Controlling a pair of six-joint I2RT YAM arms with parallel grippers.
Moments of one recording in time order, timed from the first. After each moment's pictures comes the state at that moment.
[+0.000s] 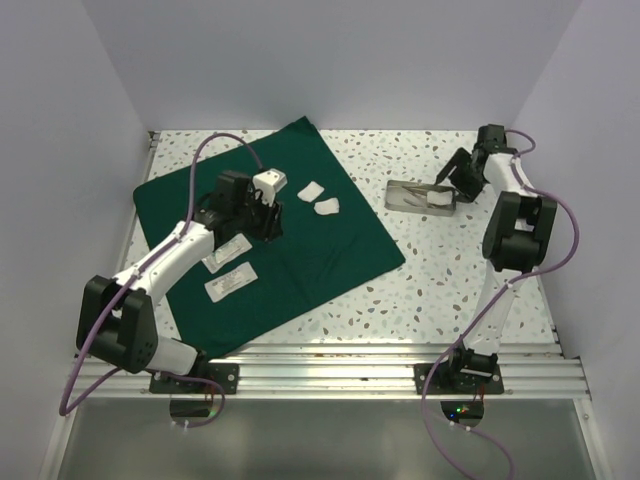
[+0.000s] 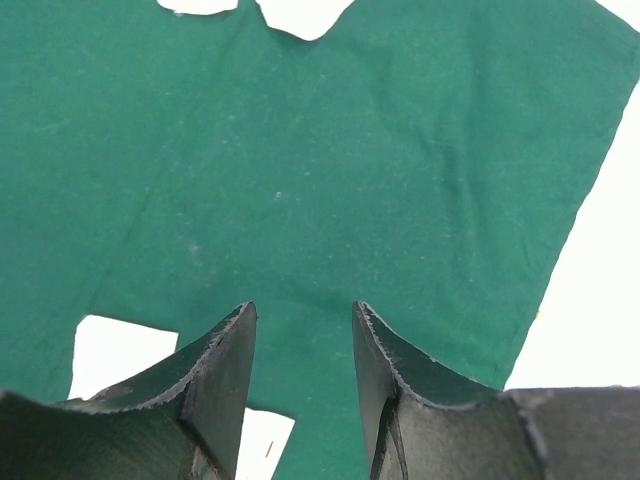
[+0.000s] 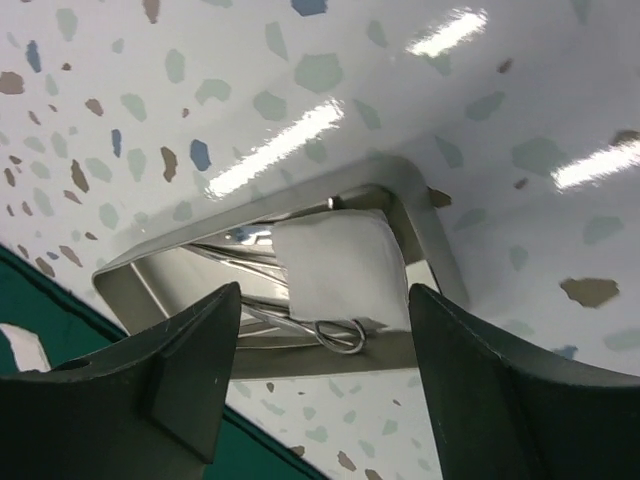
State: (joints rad) left arm -0.35 1.42 1.02 -0.37 0.30 0.06; right arm -0.17 2.19 1.80 -0.66 -0.17 0.54
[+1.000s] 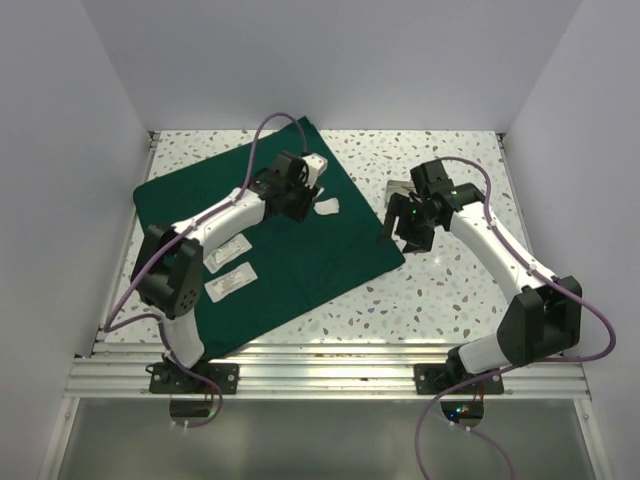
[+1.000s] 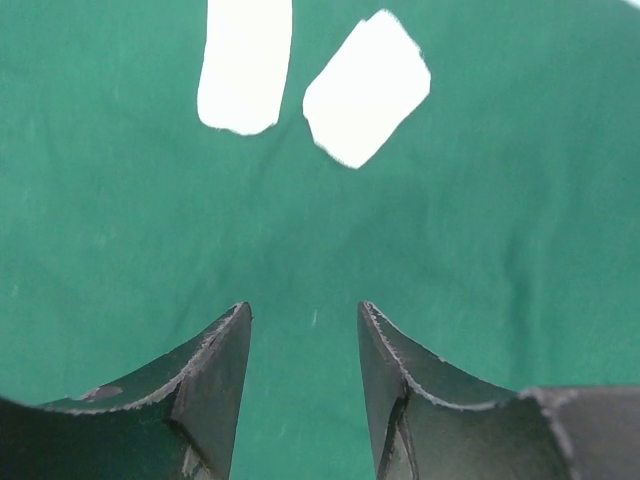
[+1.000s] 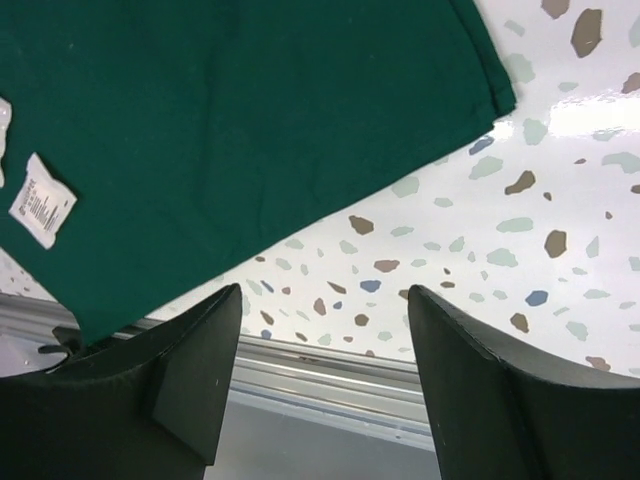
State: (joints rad) left arm -0.53 1.80 1.38 -0.42 -0.05 0.06; right arm 0.32 1.46 1.26 -0.93 -0.15 0.62
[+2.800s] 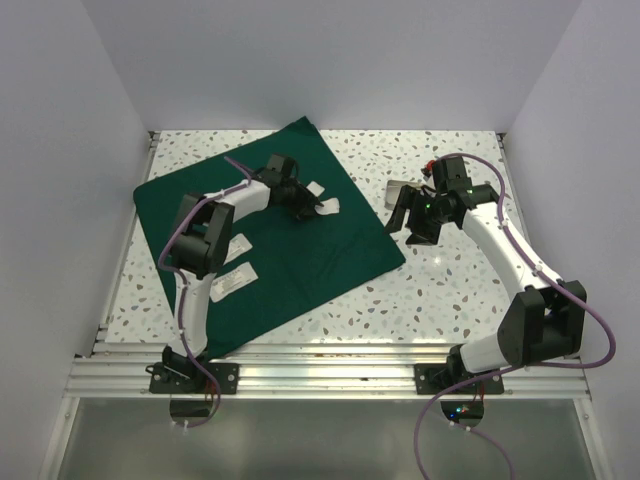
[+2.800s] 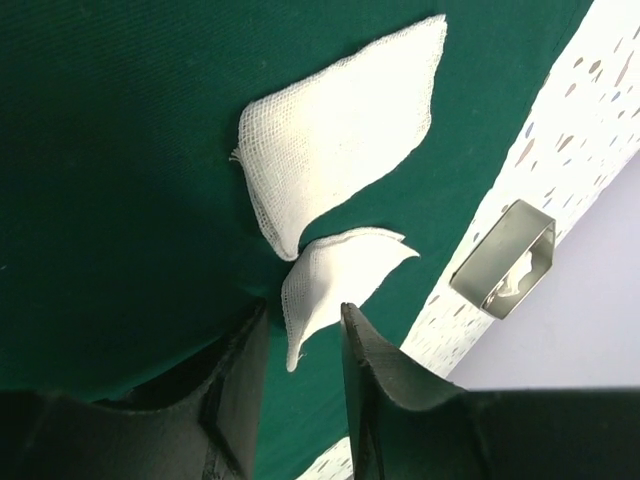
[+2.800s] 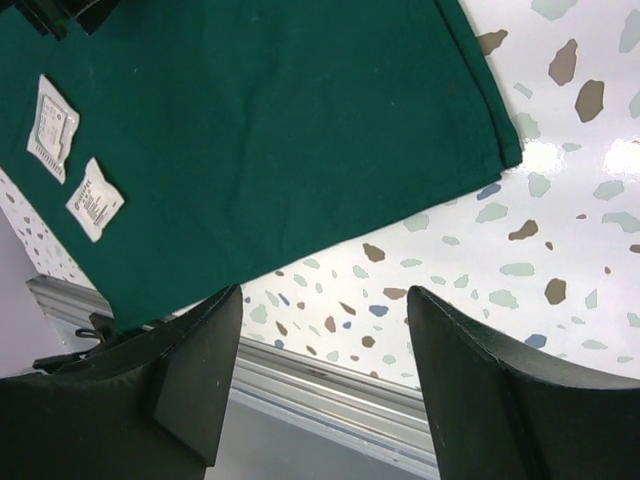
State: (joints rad) left arm -0.38 2.21 1.57 -0.28 0.27 -1.24; right arm 0.20 1.44 1.22 -0.84 -0.31 0.53
